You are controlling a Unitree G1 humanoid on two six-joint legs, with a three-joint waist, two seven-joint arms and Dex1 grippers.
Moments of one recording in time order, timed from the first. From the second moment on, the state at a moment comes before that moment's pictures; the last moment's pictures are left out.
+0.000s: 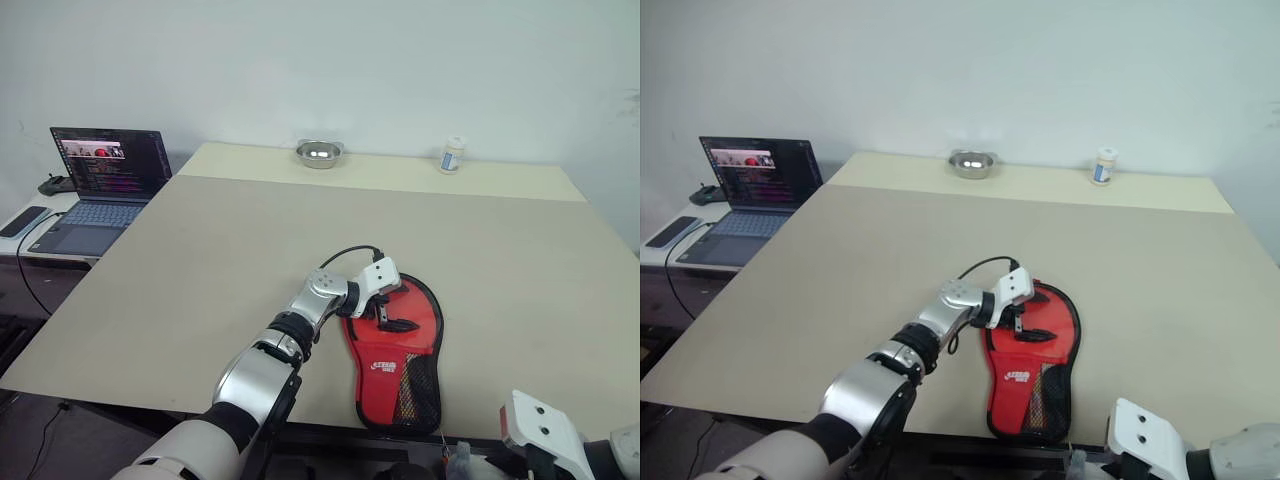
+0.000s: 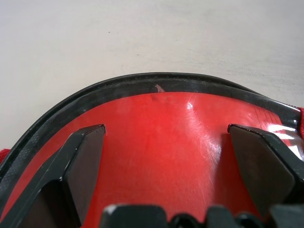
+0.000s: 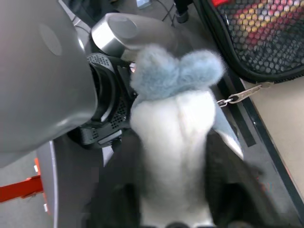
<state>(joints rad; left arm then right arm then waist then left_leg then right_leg) -0.99 0.00 -0.22 1.19 0.14 -0.23 -1.08 0.69 -1.37 -0.47 -1.02 1.05 0.83 0.69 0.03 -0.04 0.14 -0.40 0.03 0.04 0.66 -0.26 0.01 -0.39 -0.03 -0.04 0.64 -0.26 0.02</state>
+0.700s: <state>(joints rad) -0.99 0.11 -0.21 1.10 0.10 -0.24 -1.20 -0.09 -0.86 -0.12 -0.43 0.65 0.65 0.54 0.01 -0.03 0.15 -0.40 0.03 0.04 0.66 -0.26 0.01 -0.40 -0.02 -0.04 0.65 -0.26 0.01</state>
